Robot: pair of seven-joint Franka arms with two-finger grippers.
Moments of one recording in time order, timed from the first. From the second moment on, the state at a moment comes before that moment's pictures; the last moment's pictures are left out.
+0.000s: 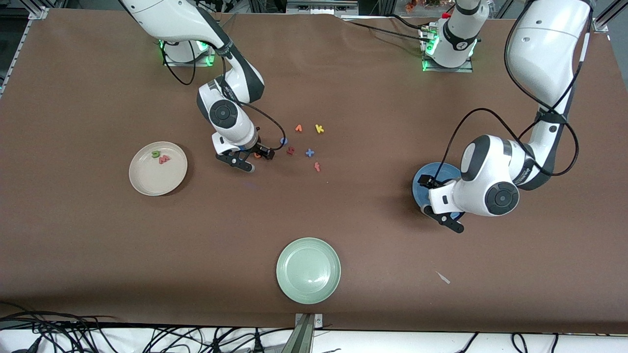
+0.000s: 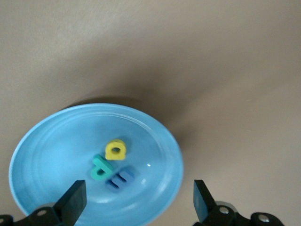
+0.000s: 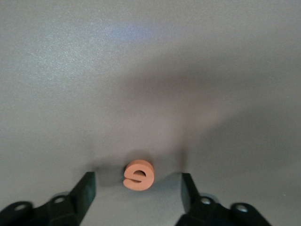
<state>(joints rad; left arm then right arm) -0.04 0.64 -0.20 -1.53 0.00 1.85 0.28 0.46 0.49 0.14 -2.12 0.05 2.54 0.93</state>
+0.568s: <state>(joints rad) -0.05 0.47 -0.20 -1.43 0.00 1.60 0.26 0.46 0.49 0.13 -2.12 0.05 2.55 0.93</state>
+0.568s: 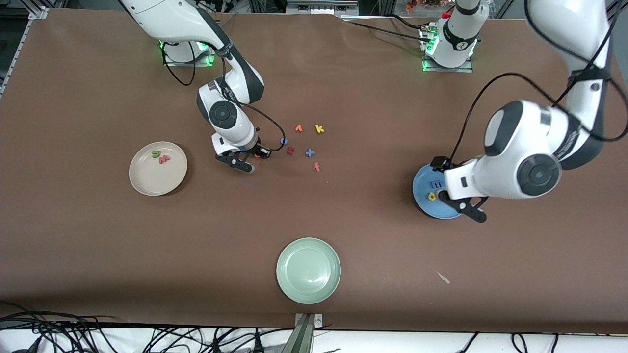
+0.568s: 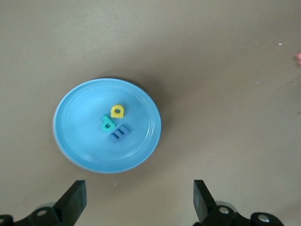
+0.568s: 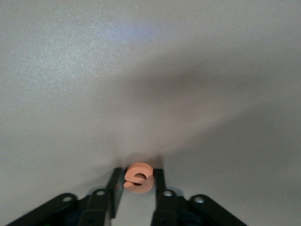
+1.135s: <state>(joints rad) -0.09 0.27 -0.13 -1.43 0.00 1.58 0.25 0.46 0.48 0.11 -1.98 0.05 2.36 0.89</state>
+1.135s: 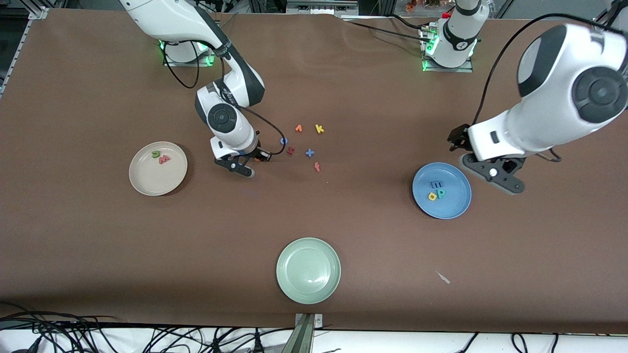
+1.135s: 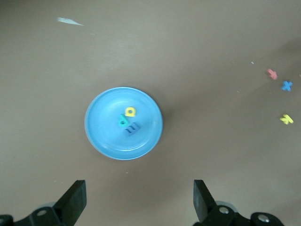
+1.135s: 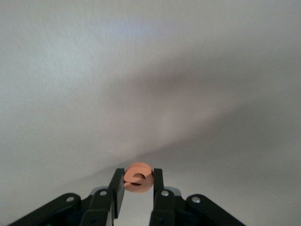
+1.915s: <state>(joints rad) -0.08 0.05 -0.02 -1.68 0.00 1.76 0.13 0.45 0.37 -0.18 -2.00 0.05 2.15 0.28</state>
